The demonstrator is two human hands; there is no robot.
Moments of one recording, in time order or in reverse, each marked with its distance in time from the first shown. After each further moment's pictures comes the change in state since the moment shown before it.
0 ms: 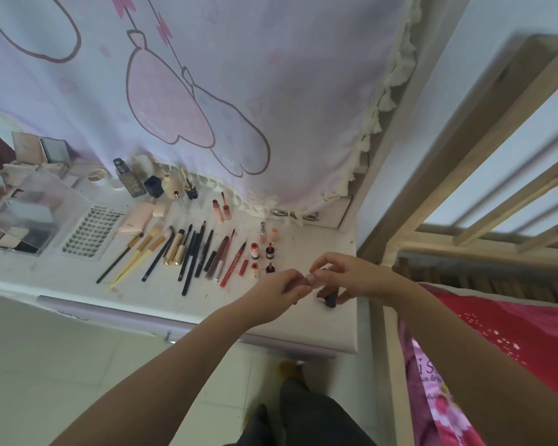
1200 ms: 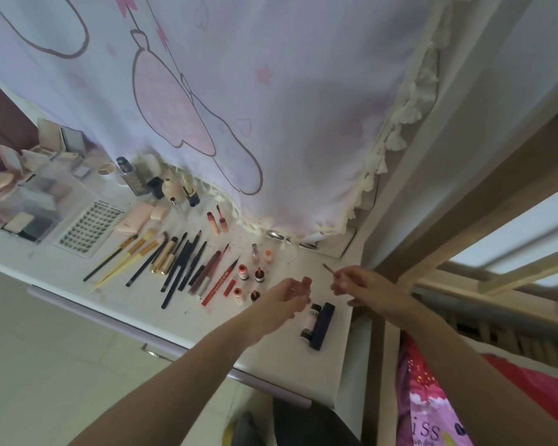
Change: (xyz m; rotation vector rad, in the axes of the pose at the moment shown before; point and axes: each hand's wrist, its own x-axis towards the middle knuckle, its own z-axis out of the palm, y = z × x) left_hand 0.059 0.020 0.013 -0.635 0.088 -0.329; right_hand 0.043 0.043 -0.082 0.066 0.050 -0.055
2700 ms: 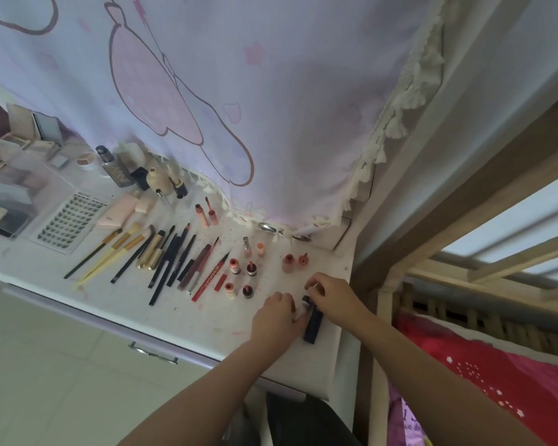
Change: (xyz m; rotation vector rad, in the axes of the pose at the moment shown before) left_hand 0.039 -0.060 0.041 0.802 0.366 0.070; right_hand 0.032 0.018 0.057 -0.392 0.227 -0.014
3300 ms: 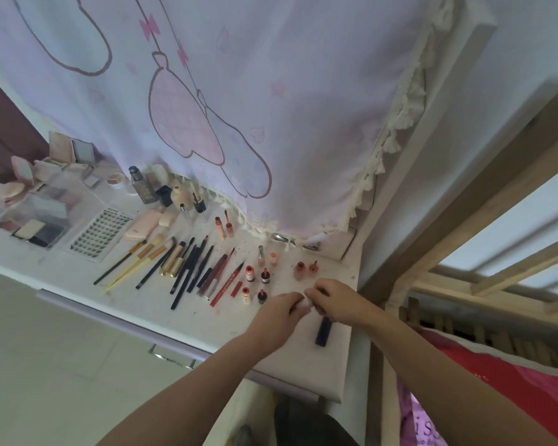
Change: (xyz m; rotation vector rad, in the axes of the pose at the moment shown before) left_hand -0.023 -0.010 -0.055 -0.233 -0.013 0.278; right_hand -0.023 -0.042 -0.012 0.101 -0.158 -0.029
